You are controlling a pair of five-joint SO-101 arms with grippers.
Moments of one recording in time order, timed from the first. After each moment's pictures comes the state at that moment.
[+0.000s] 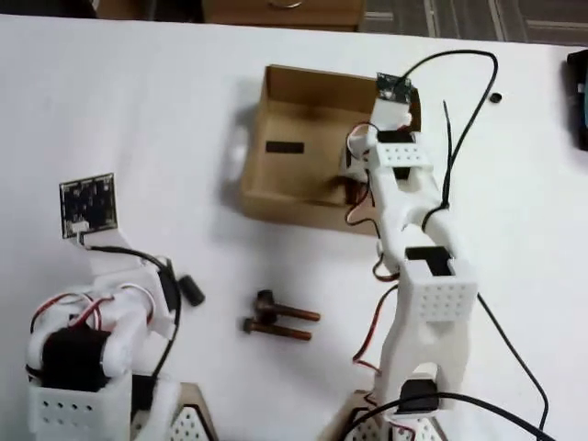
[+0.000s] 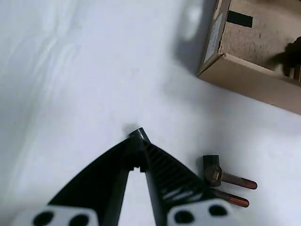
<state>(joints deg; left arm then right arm) -3.3 -72.0 47.5 86.6 18.6 -6.2 35.3 -10.2 52.3 -10.4</state>
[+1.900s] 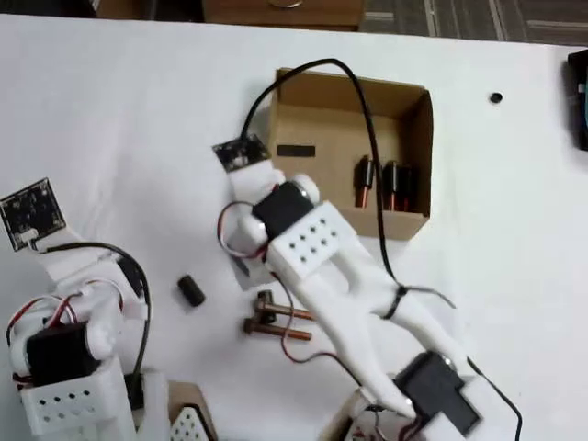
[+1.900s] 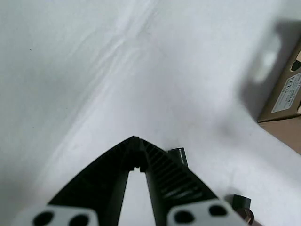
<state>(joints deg) -20.5 -71.6 50.7 83.5 18.6 -46.4 -9.7 6.0 95.2 -14.7</state>
